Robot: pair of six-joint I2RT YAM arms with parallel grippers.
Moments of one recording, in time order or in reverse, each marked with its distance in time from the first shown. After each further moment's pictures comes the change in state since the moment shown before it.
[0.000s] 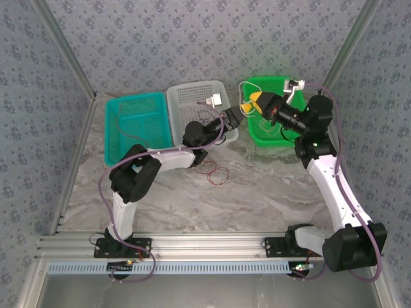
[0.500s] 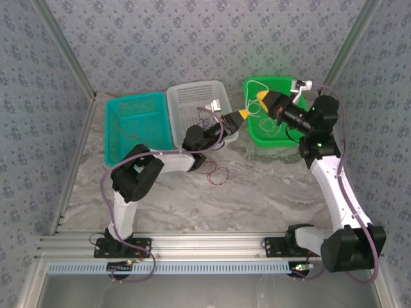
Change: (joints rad) left arm 0.000 0.016 -0.089 0.005 -0.032 -0.014; right arm -0.070 -0.009 0.004 -0.027 -0.002 -0.011
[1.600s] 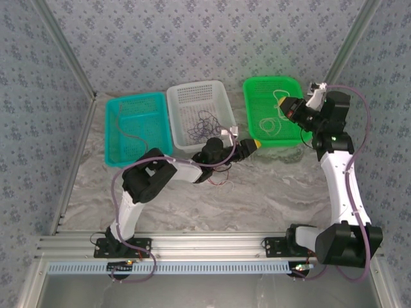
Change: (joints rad) left arm -0.099 0.068 -0.037 -0.361 0.050 0.027; right arm -0.165 0.037 0.098 -0.470 0.165 -0.616
